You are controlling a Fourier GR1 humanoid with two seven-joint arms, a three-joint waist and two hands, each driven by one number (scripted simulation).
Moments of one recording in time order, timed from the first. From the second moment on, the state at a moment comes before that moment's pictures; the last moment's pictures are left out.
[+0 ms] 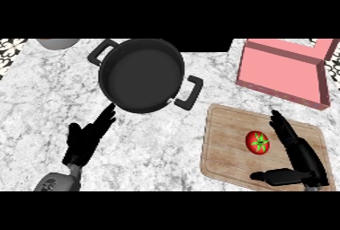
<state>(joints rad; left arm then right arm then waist) -0.10 0.25 -0.20 -1.33 0.14 -0.05 0.09 0.07 -0.31 0.05 -1.42 -0.09 0.08 -0.18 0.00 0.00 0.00</state>
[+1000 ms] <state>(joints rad) -0.07 0.21 -0.17 -1.39 0.09 -0.07 0.14 -0.11 -0.22 -0.01 -1.03 0.00 0.11 -0.53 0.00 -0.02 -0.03</state>
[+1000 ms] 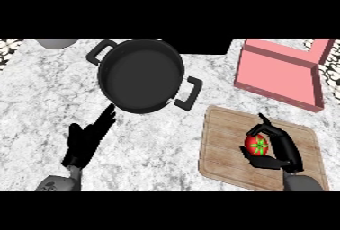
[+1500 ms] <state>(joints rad) -0.07 0.21 -0.16 -1.39 0.08 -0.08 0.16 -0.28 -0.18 -0.03 -0.91 0.04 0.05 -0.50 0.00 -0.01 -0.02</state>
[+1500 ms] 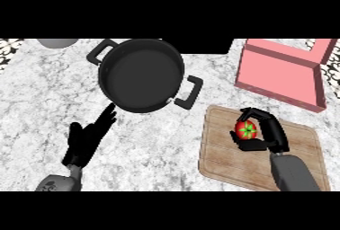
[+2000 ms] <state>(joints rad) -0.07 0.19 -0.13 -1.38 0.07 -0.10 0.14 -0.26 -0.11 0.08 -1.12 0.20 -0.14 -0.37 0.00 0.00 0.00</state>
